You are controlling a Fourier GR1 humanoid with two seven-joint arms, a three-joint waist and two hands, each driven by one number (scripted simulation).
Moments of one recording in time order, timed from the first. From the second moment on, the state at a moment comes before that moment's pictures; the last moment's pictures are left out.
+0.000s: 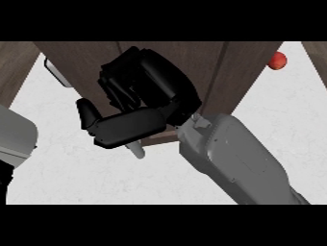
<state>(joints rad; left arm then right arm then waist) 0.26 0.43 0.14 -1.87 0.55 -0.35 -0.19 -0.89 -0.01 0.42 -1.48 -0.59 -0.15 0.27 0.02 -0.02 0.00</state>
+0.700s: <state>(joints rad) 0.24 0.40 0.13 -1.88 0.52 -0.34 -0.17 -0.93 -0.04 0.31 -1.25 -0.58 0.06 0.11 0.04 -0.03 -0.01</state>
